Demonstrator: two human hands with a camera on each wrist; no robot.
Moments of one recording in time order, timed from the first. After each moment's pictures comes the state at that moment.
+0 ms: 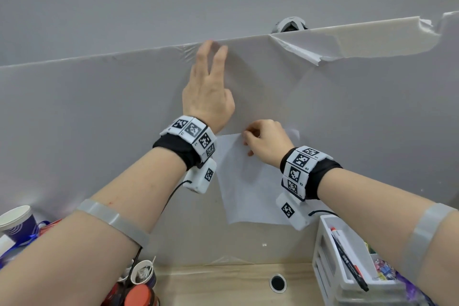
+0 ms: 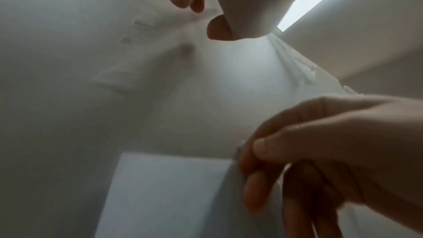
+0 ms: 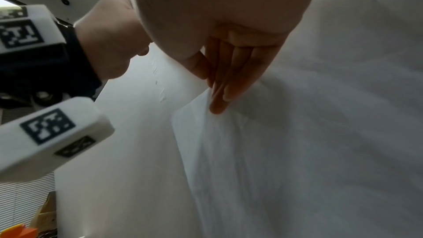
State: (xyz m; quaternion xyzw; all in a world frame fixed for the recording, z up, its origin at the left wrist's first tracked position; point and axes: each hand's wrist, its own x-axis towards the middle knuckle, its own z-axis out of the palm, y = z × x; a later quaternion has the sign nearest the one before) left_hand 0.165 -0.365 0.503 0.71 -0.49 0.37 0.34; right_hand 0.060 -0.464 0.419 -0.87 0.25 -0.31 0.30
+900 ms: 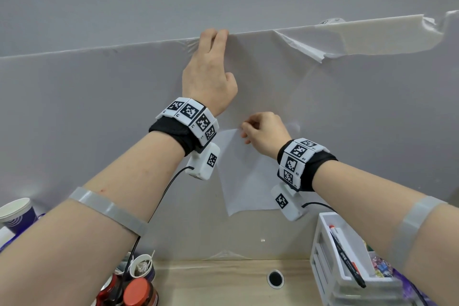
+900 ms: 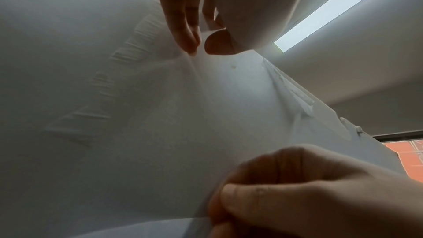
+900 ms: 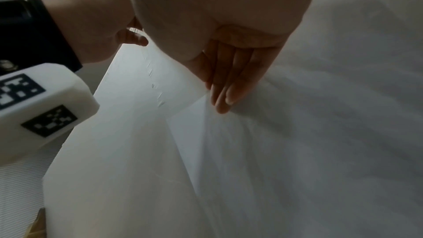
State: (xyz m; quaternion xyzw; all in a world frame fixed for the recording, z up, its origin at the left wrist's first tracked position) left_hand 0.165 -0.363 0.527 0.72 -0.49 0.34 0.34; right_hand 0.071 -0.467 0.422 -0.84 0.25 -0.33 0.35
